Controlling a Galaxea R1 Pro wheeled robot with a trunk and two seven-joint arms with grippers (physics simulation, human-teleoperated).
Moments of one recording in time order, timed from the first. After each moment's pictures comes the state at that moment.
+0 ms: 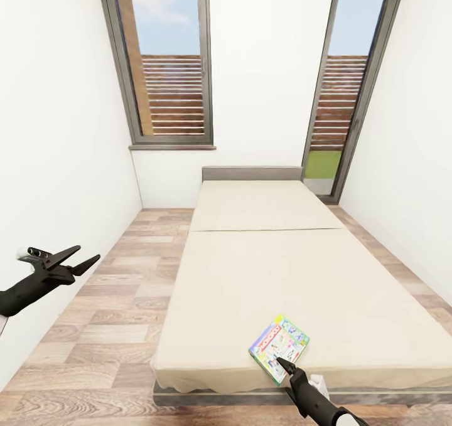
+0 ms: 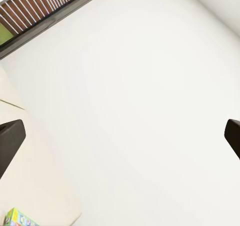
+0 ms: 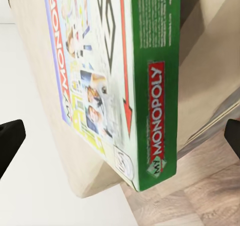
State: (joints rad) left arm -0.65 0.45 0.44 -0.79 0.45 0.91 -1.57; right arm -0.39 -0.03 -0.27 -0.34 -0.81 0.39 0.57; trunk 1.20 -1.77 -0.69
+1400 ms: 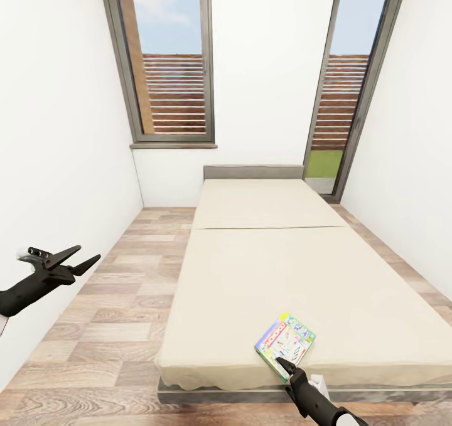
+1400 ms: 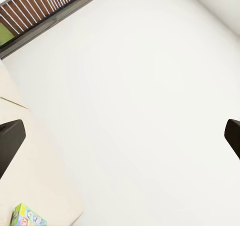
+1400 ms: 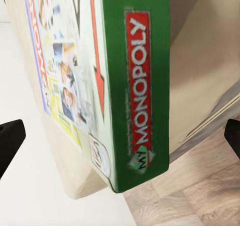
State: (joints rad) left arm -0.65 0.45 0.44 -0.79 0.45 0.91 -1.57; right arm -0.39 -0.03 -0.27 -0.34 -0.81 0.39 0.57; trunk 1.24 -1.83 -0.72
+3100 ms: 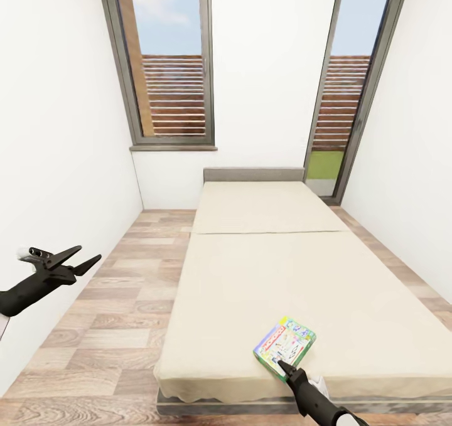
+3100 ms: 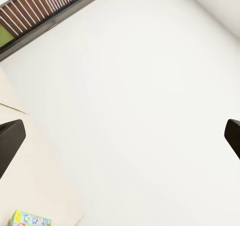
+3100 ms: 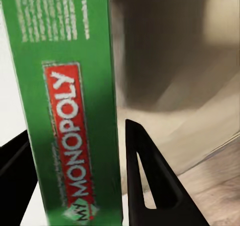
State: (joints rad) left arm -0.65 0.44 0.44 -0.79 0.45 0.91 -1.57; right arm -0.39 -0.03 -0.27 -0.34 -0.81 0.39 0.59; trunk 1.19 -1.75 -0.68
